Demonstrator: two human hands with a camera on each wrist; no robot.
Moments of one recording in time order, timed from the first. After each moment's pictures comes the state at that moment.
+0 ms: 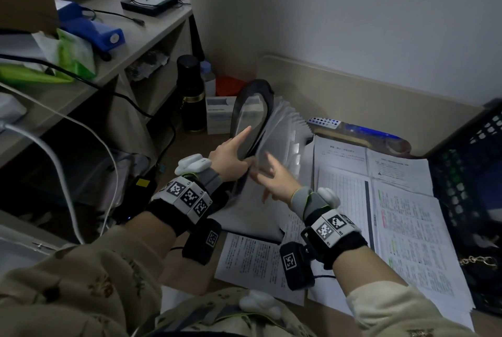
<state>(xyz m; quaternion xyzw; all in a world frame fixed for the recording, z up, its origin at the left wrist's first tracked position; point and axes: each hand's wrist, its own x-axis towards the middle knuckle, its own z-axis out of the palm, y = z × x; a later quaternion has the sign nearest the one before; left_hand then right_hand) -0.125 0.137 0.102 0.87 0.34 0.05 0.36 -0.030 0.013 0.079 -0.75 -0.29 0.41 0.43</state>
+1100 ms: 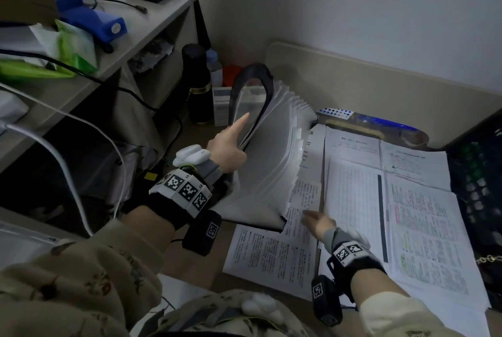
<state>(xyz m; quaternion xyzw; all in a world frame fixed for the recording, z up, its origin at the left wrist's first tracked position) -0.129 0.149 0.122 0.84 0.38 0.00 0.39 0.005 -0.073 -0.035 -0.88 -0.14 0.42 0.17</state>
